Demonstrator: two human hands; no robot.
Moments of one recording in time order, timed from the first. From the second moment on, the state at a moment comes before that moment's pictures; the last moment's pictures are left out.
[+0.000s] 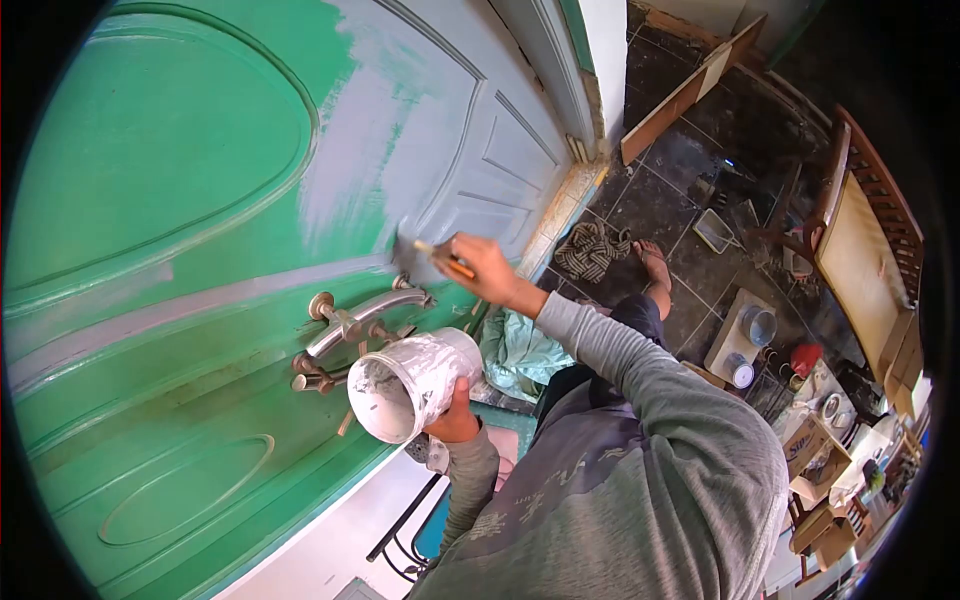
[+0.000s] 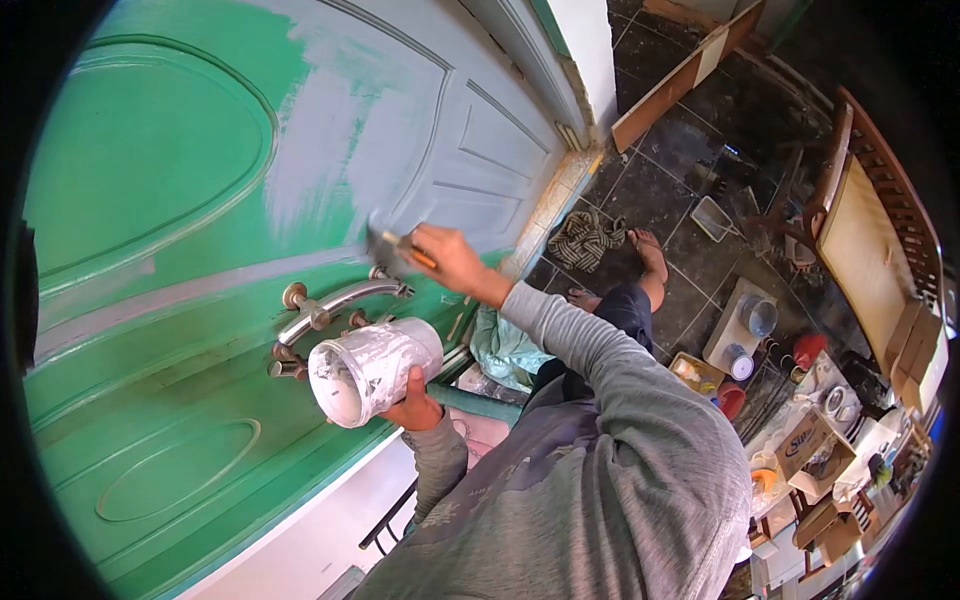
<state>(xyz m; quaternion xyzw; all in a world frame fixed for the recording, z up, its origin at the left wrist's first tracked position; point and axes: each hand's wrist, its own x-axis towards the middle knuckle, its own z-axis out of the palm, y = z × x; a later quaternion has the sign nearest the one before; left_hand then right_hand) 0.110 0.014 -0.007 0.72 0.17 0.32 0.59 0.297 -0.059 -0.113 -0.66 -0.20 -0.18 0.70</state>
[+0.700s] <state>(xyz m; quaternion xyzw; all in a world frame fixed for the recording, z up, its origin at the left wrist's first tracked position) 0.095 0.024 -0.049 0.81 0.13 0.30 0.48 0.302 -0.191 0.011 -0.49 0.00 0.00 0.87</state>
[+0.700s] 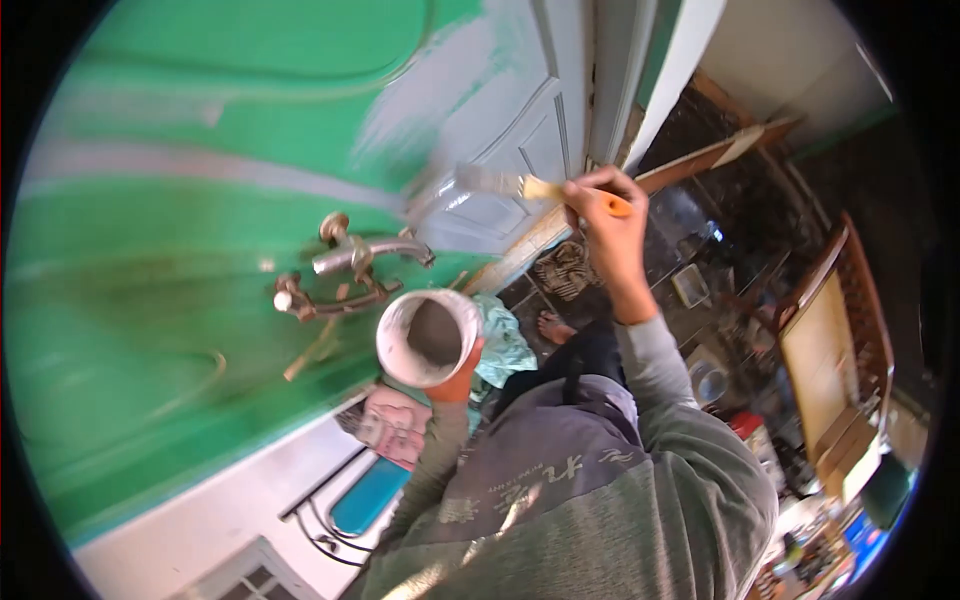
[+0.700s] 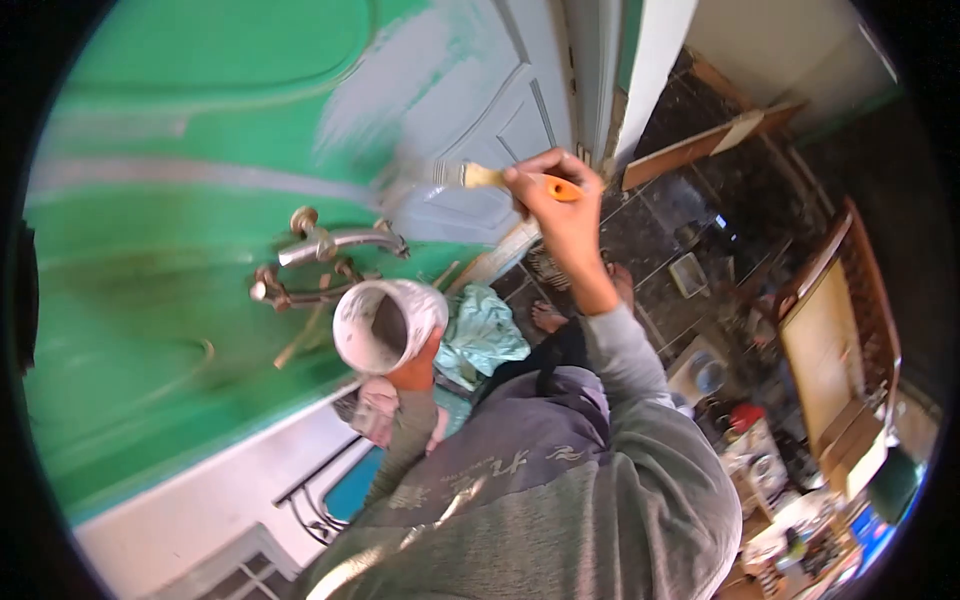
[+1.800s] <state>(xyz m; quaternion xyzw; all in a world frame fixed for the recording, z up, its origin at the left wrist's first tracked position) 0.183 -0.100 -0.004 0.85 0.02 0.39 0.36 0.321 -0.286 0.190 -0.78 -0.43 0.17 0.44</state>
